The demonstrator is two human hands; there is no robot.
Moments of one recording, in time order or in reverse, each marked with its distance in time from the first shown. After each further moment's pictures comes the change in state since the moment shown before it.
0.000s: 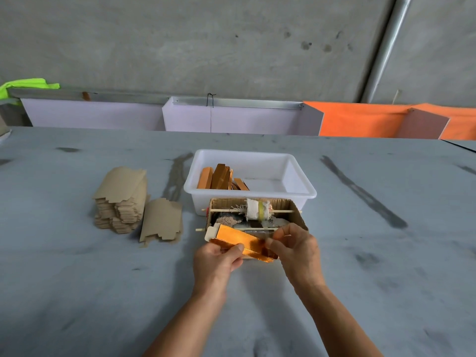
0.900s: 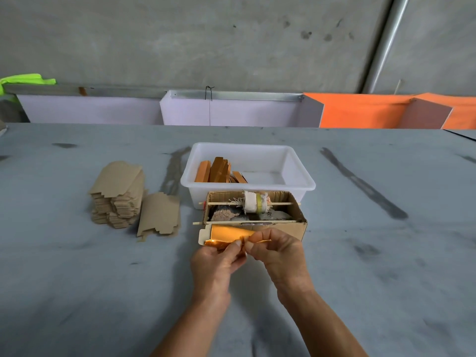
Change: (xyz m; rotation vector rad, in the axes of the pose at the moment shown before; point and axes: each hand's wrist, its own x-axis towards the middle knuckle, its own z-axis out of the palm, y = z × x) left_hand -0.018 -0.003 0.003 -0.163 -0.017 0.004; right_hand -0.024 -0.007 0.015 0.450 -0.191 0.077
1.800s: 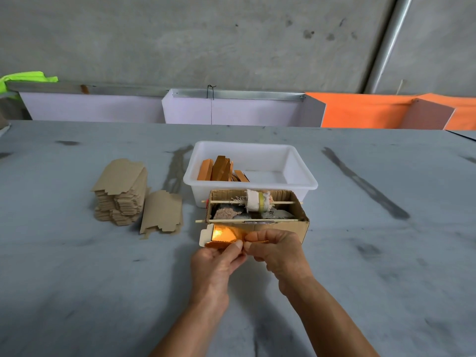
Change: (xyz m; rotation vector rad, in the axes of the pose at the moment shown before) left_hand -0.005 0.003 -0.010 -0.012 -0.064 0.025; right_hand 0.000 -0.015 0.003 -0.214 0.019 0.192
